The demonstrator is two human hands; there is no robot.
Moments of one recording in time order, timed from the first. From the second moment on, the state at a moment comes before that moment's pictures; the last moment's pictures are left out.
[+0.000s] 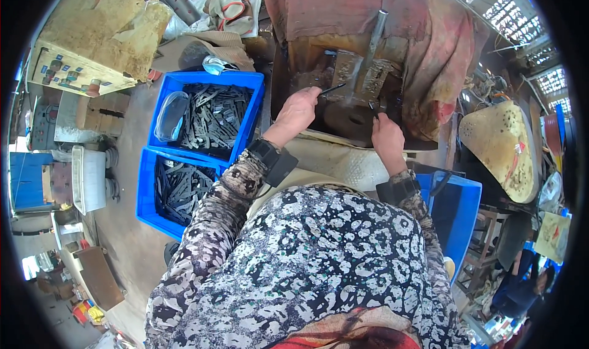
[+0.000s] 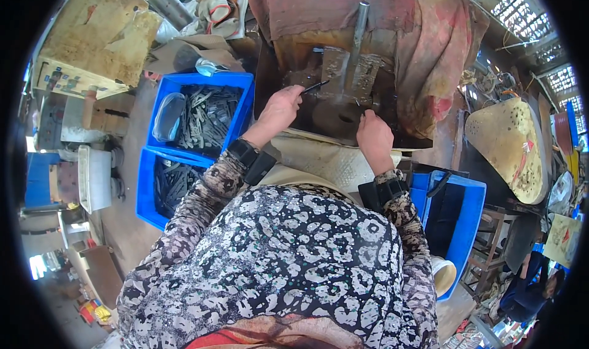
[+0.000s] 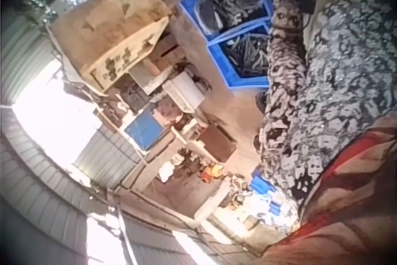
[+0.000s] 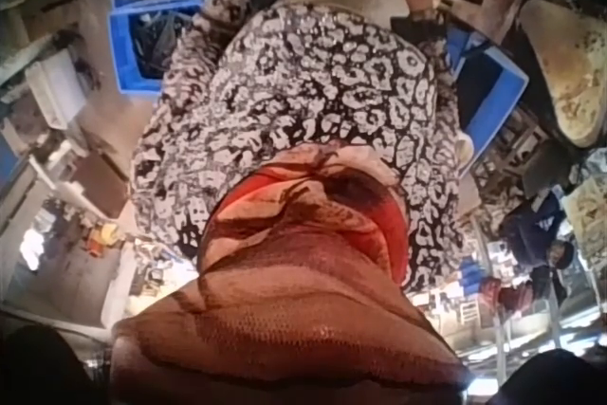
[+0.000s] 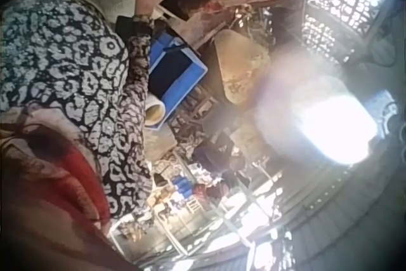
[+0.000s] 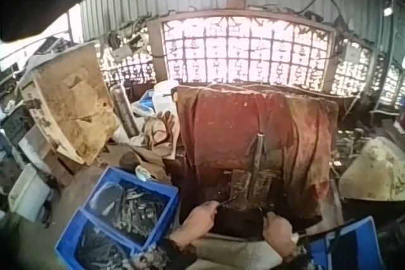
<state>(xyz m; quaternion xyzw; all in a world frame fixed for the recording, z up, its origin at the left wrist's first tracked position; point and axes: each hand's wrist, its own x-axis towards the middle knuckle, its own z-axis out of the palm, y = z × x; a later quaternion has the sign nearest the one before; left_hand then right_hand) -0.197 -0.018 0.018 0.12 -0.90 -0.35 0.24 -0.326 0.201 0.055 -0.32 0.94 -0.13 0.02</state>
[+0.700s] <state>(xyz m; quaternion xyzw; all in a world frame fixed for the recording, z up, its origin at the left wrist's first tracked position) -0.195 -0.006 0.027 0.13 -0.92 -0.31 0.21 -0.427 0.110 0.200 -0.36 0.84 -0.36 -0.17</state>
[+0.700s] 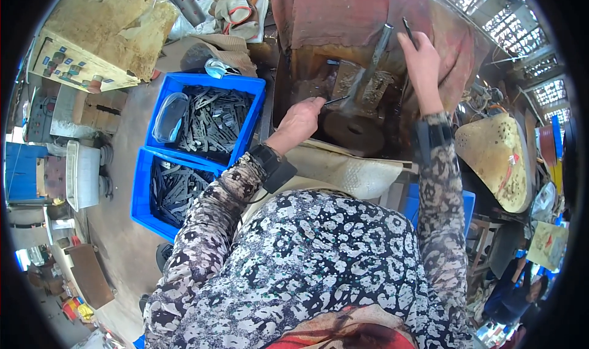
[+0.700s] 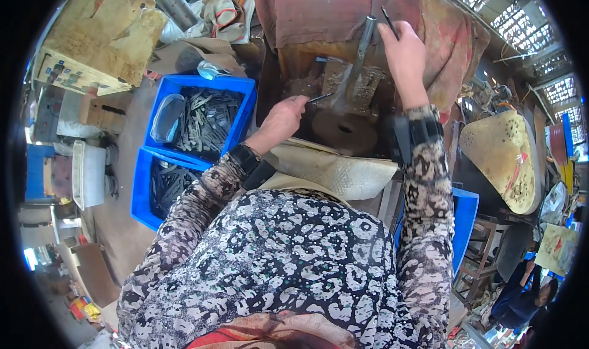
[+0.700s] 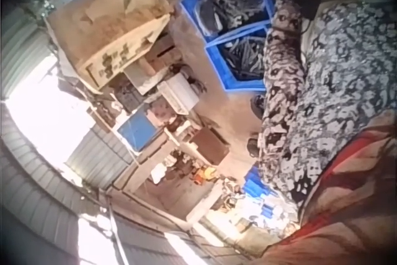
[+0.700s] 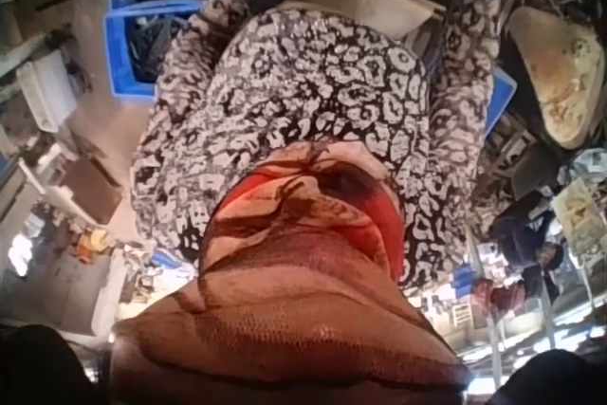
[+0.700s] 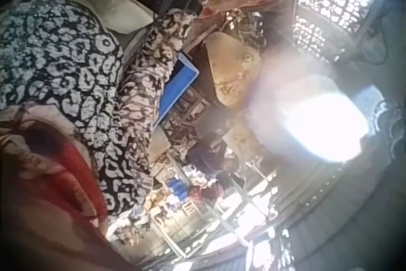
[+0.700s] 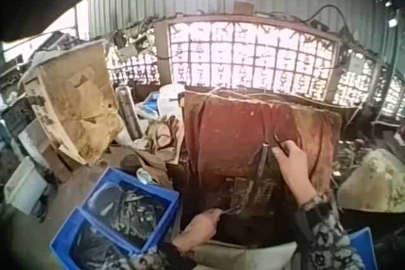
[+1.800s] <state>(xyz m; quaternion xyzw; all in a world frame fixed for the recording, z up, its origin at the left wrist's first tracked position) -0.188 0.008 0.050 0.14 -0.92 -0.33 0.17 -0.438 0.068 0.199 -0.41 0.87 -0.17 -0.22</state>
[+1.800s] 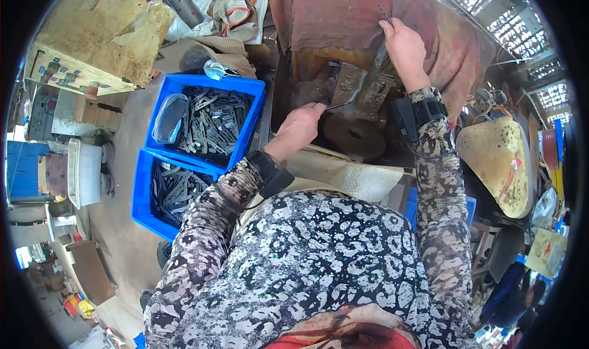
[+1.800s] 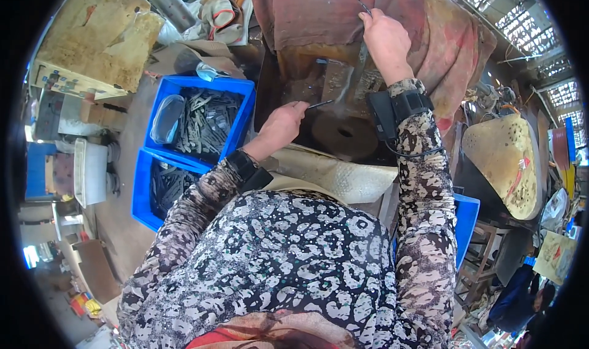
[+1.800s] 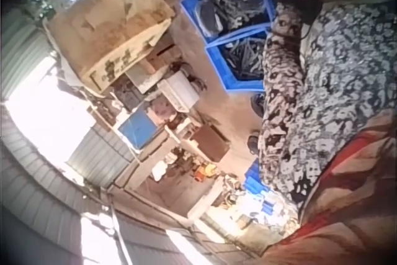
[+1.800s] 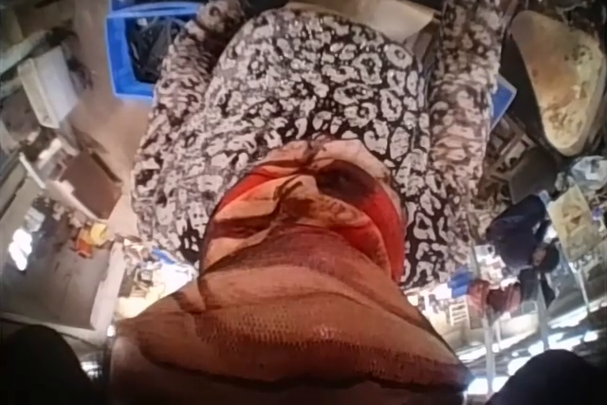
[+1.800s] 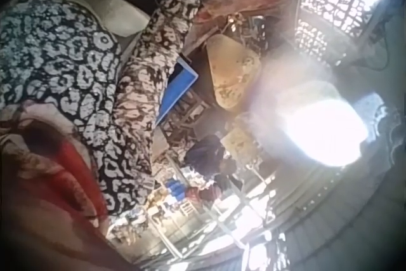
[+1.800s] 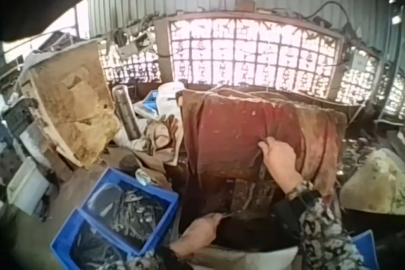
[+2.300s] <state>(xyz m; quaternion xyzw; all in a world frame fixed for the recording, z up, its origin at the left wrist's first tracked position) -0.185 0.004 0.043 0.14 -0.92 -0.32 0.17 -0.437 0.064 0.194 -0.41 0.87 -0.17 -0.22</state>
